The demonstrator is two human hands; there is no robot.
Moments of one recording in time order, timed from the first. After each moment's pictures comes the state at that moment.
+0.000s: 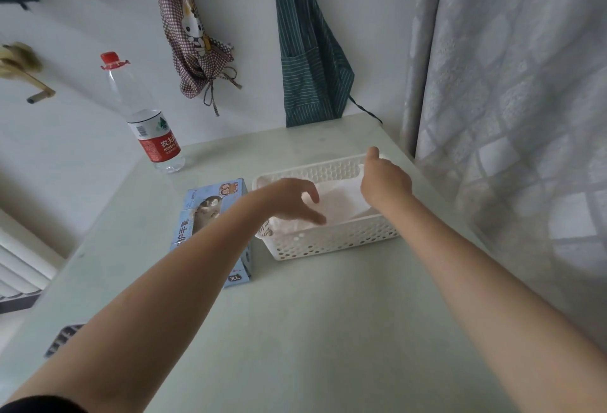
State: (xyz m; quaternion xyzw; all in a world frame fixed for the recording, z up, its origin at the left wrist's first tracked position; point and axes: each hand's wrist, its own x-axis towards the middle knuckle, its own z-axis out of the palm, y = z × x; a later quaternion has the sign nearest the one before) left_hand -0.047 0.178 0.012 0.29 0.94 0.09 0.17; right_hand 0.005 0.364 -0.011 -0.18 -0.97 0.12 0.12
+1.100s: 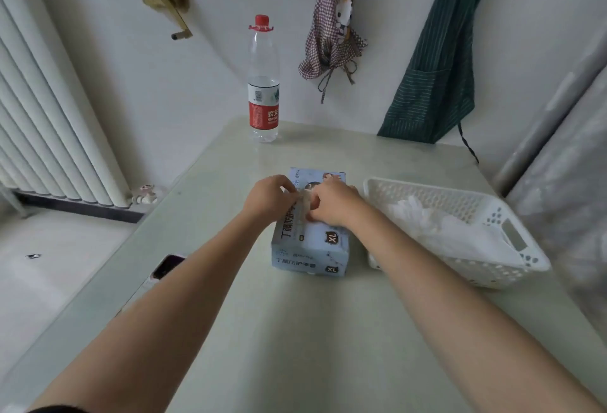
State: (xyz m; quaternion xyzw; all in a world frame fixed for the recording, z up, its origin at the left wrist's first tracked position) left_hand -0.079 -0.029 -0.044 0.00 0.93 0.36 -0.03; right_hand -0.061 0.121 -0.010 0.13 -0.99 0.07 -0.06
